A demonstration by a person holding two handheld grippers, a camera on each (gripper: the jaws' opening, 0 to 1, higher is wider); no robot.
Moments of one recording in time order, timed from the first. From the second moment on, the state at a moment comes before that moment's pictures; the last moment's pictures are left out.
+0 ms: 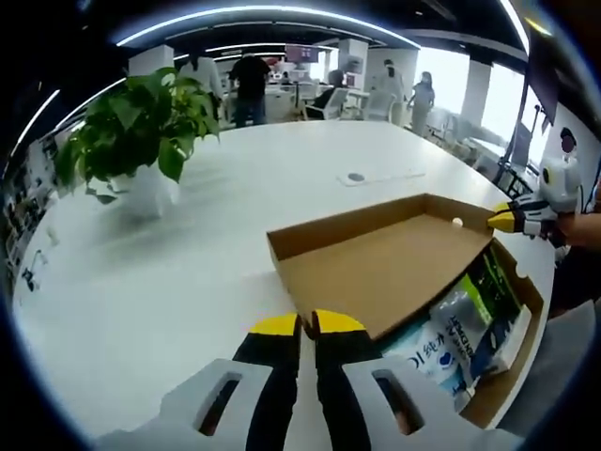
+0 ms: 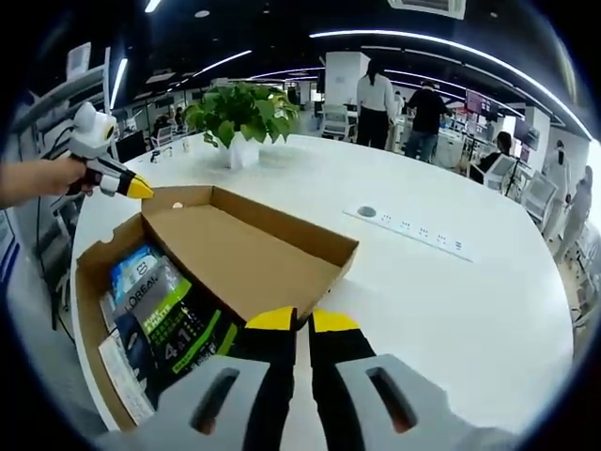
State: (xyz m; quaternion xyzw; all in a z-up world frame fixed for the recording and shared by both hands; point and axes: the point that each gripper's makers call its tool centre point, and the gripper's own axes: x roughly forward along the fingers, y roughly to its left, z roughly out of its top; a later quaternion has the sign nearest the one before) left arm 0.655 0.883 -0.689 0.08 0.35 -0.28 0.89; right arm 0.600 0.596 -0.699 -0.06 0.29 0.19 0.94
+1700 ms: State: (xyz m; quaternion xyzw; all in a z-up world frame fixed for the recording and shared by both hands) left arm 0.565 0.827 -0.688 0.09 0.35 -0.35 0.86; right arm 0.545 0.612 -0.668 -0.08 0.26 0.27 0.92
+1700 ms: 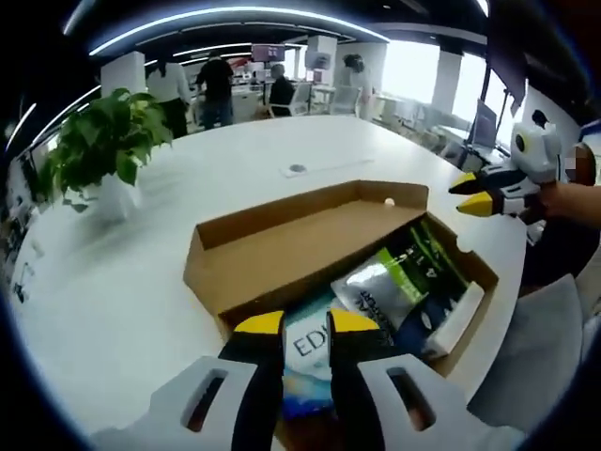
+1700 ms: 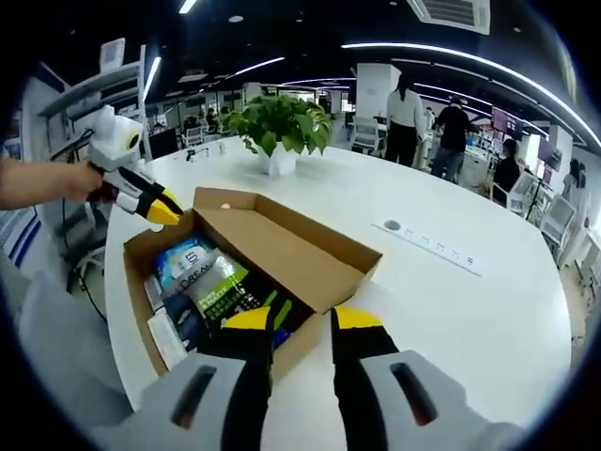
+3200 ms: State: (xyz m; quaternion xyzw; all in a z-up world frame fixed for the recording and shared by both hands) left arm 0.511 0.783 -0.752 -0.05 0.47 -0.40 0.78; right arm 0.513 0.628 -0.671 -0.09 0.26 0.31 0.91
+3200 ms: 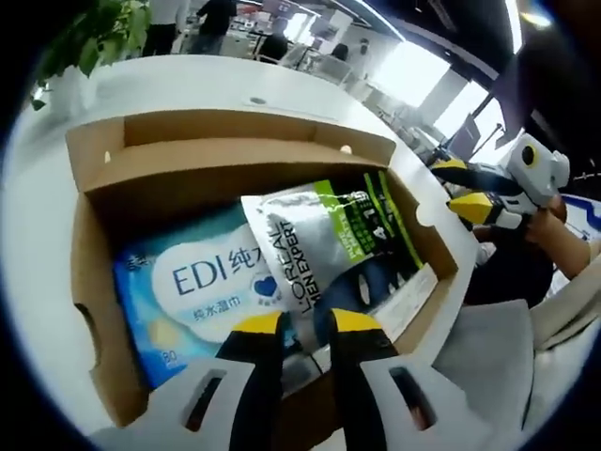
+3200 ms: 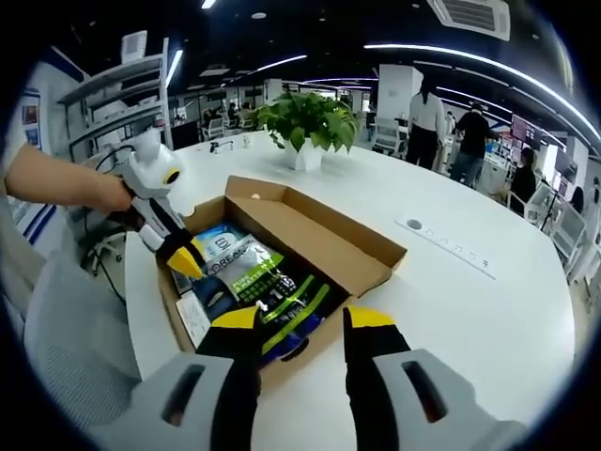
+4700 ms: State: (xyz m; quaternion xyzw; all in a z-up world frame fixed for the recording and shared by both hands) left arm 0.517 0.818 -0.735 -0.06 0.46 -0.35 0.82; right arm 0.534 0.683 -0.722 -0.07 0.34 0.34 0.87
